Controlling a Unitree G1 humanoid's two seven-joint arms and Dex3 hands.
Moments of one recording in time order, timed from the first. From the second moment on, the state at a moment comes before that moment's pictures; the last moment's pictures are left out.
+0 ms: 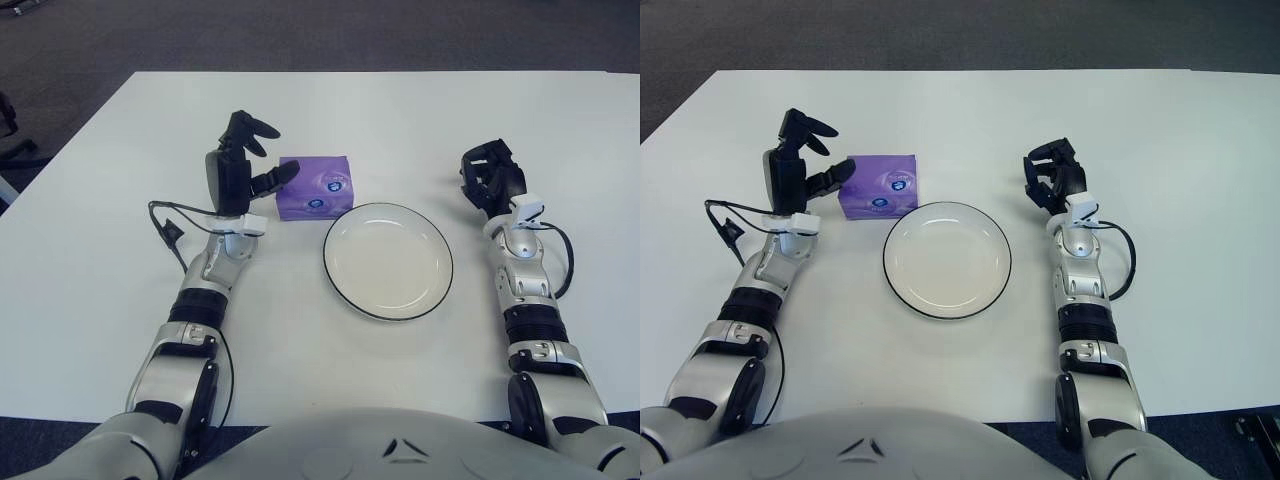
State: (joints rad) left arm -0.39 0.21 -0.03 0.47 0.76 -0.72 0.79; right arm -0.32 -0.19 -0.16 0.41 0.06 -0.25 -0.04
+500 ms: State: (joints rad) left arm -0.41 0.31 -0.18 0.49 0.83 -0.72 0.76; right arm -0.32 -0.21 -0.16 0.41 0.06 -0.24 -0.05
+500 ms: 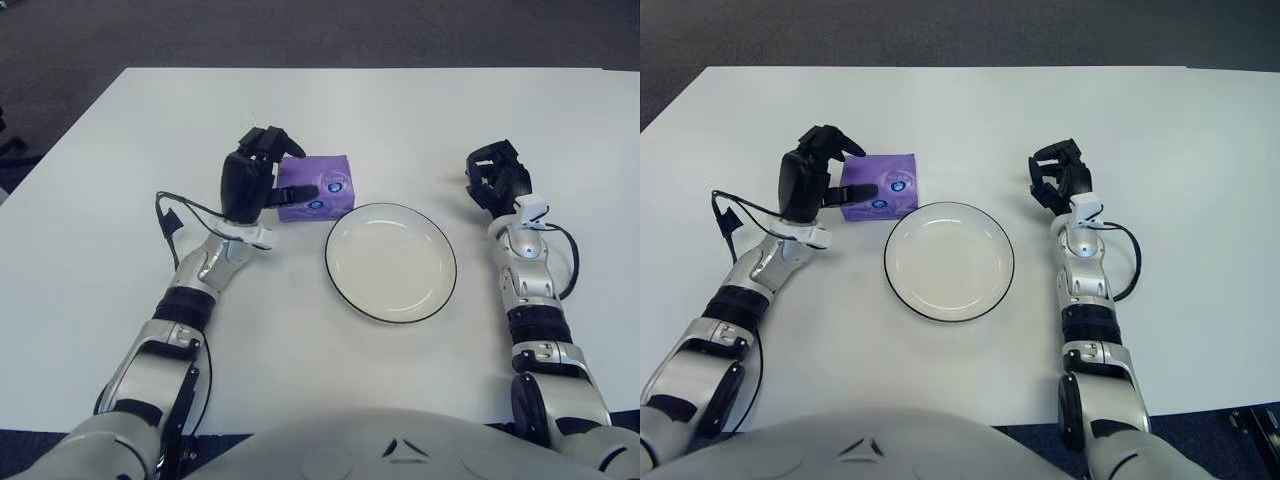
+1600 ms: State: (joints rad) left arm -0.50 0.41 -0.35 0.49 0.95 -0.69 0.62; right arm -0.31 -0.21 -0.16 0.40 0.06 -0.22 -0.05
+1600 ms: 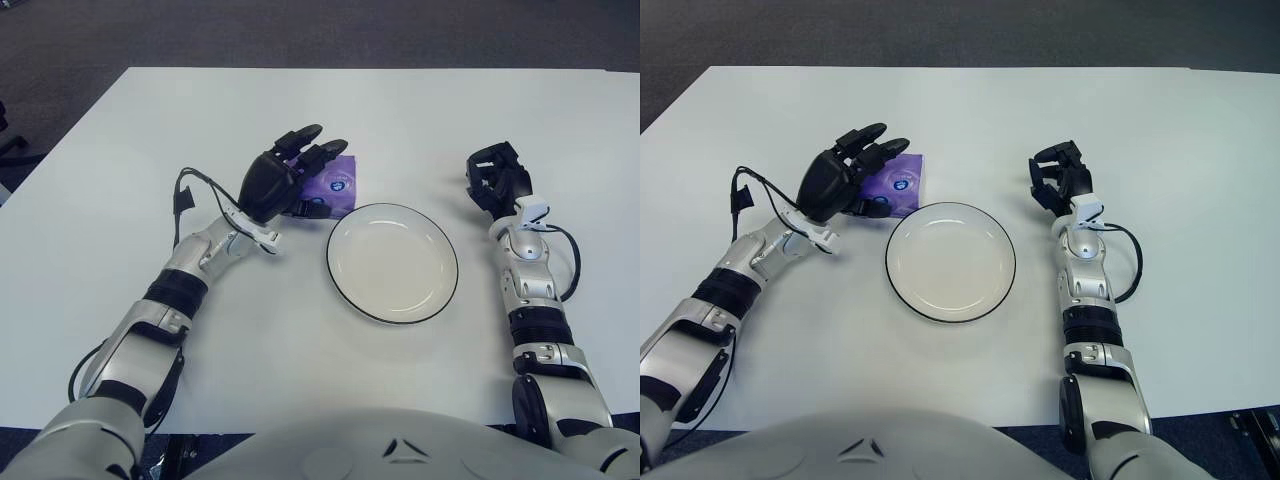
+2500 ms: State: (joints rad) left arm -0.67 0.45 -0.49 0.64 1.05 -0.65 0.64; right arm -0.31 -0.21 -0.16 0.40 0.06 -0.22 -0.04
